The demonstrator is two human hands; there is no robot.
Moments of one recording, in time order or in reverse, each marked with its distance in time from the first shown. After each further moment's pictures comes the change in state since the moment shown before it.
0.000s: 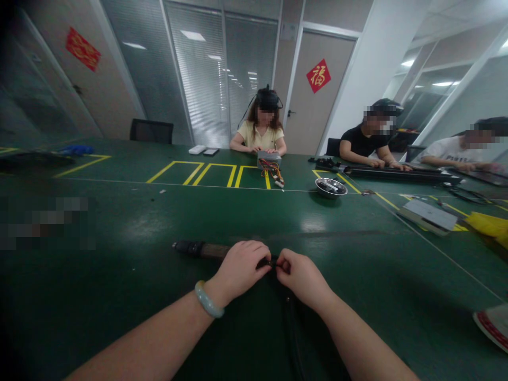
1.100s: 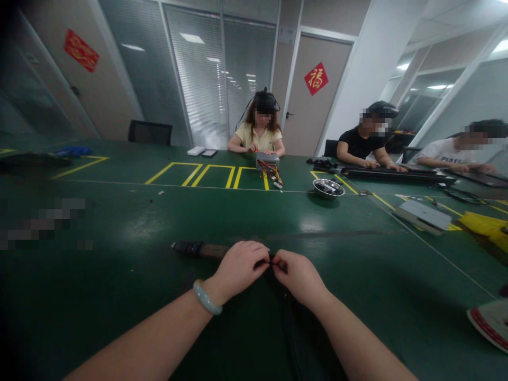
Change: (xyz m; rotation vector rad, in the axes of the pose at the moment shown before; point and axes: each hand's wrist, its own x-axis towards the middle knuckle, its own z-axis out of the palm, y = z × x) left_hand 0.002 0.000 -0.002 -0.018 -0.014 0.032; right_hand 0.000 -0.007 -0.001 -0.038 0.045 -0.063
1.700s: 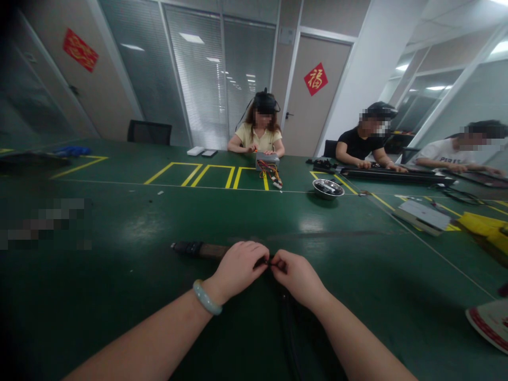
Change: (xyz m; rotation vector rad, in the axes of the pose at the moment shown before) left_hand -0.001 -0.001 0.001 -0.014 0.020 -0.003; right_hand -0.001 0.002 0.003 0.142 -0.049 0.031
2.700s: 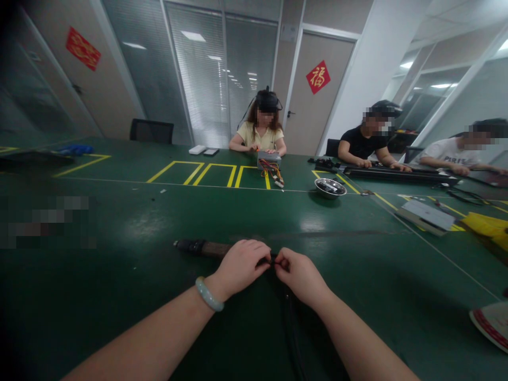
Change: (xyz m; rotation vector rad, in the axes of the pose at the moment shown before) left_hand 0.000 -0.003 0.002 0.019 0.003 0.032; right_hand 0.000 0.006 0.001 -0.049 0.019 0.023
